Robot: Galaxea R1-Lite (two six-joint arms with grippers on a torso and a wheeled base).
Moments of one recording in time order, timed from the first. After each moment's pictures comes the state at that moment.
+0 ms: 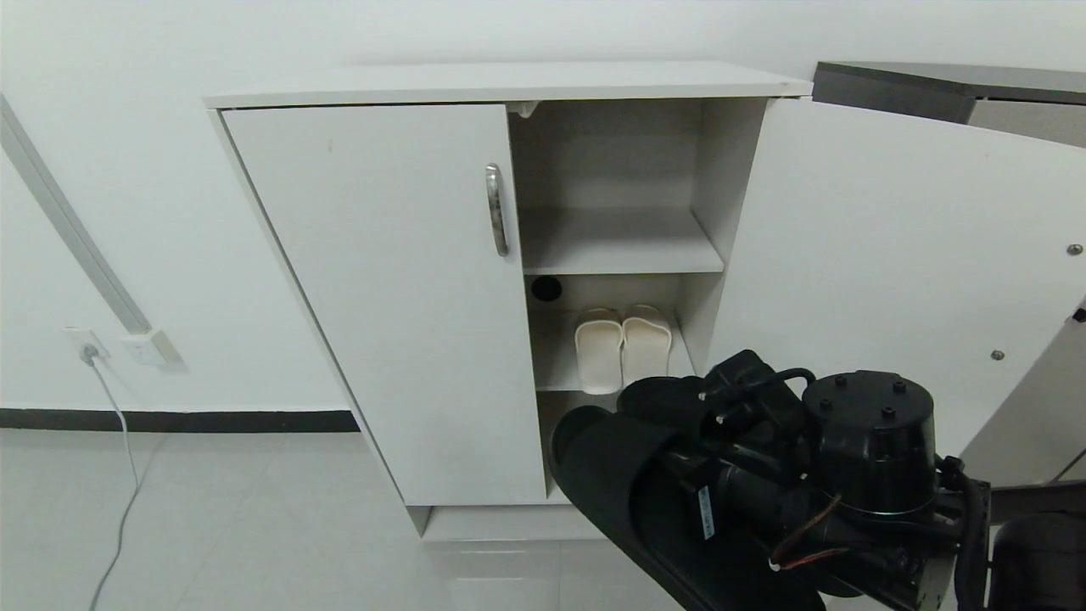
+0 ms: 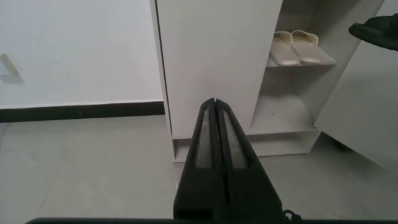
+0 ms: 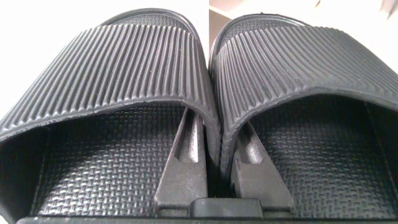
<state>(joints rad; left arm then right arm) 0.00 0.00 0.00 0.00 -0.03 0.00 0.84 1.72 -0.63 -0.79 -0.20 0.08</state>
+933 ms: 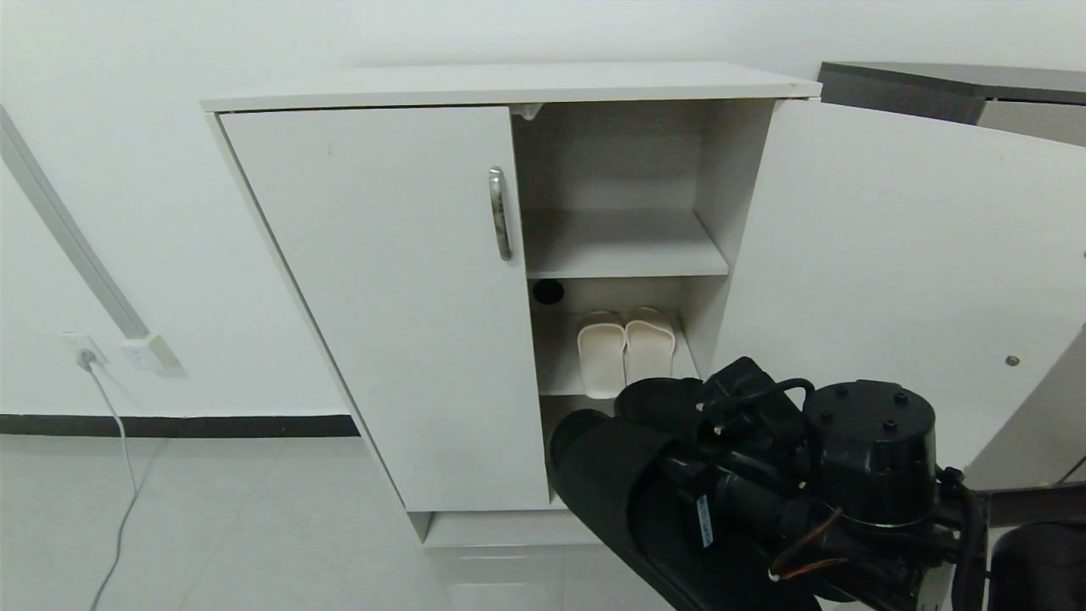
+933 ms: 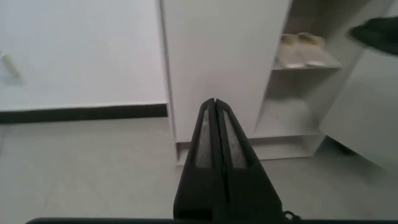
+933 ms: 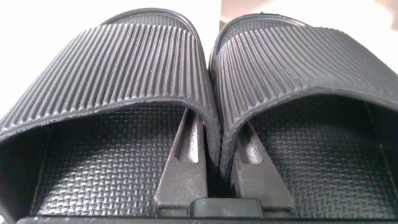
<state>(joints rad) 0.00 0.00 0.00 0.00 -0.03 0.00 0.84 1.74 -0.60 -0.84 -0.20 0.06</state>
